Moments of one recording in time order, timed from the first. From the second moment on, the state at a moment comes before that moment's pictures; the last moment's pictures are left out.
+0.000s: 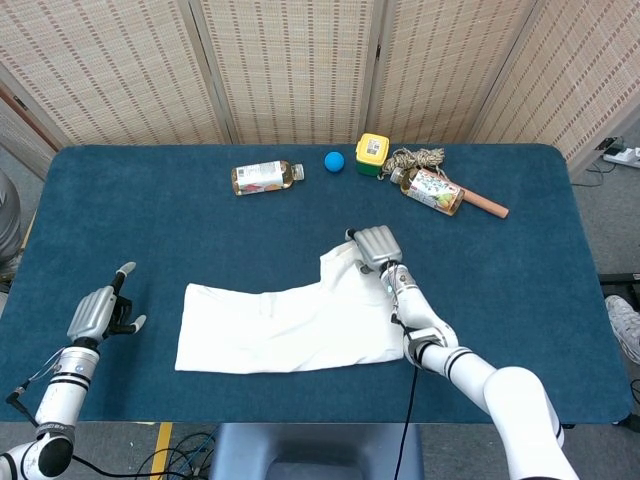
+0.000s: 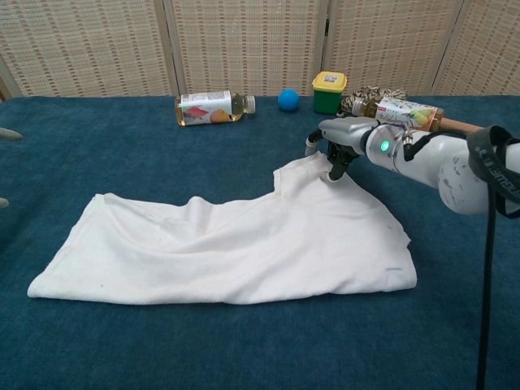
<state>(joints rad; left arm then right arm) -0.43 -1.30 -0.19 -1.53 1.00 1.00 -0.05 1.03 -1.95 0.32 -0.58 -1.12 0.53 -0.13</state>
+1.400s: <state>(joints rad) -0.41 -1.31 -0.17 -1.53 1.06 1.00 -0.08 0.64 -1.72 0.07 -1.24 -1.31 1.10 -0.29</state>
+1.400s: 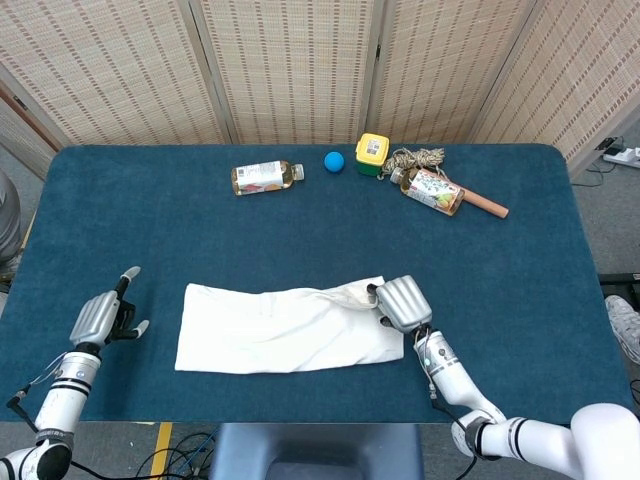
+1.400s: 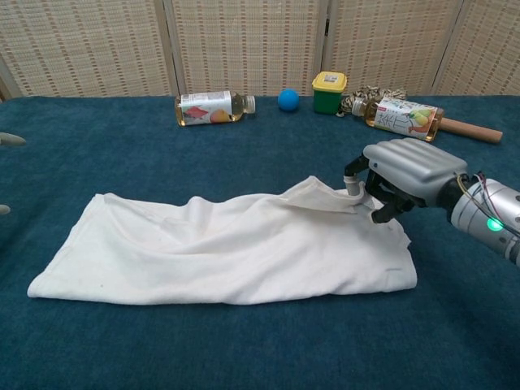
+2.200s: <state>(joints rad) -0.41 -1.29 -0.16 -1.50 1.14 1.04 -0.08 0.54 -1.53 0.02 -1.49 -1.40 1.14 -0.21</state>
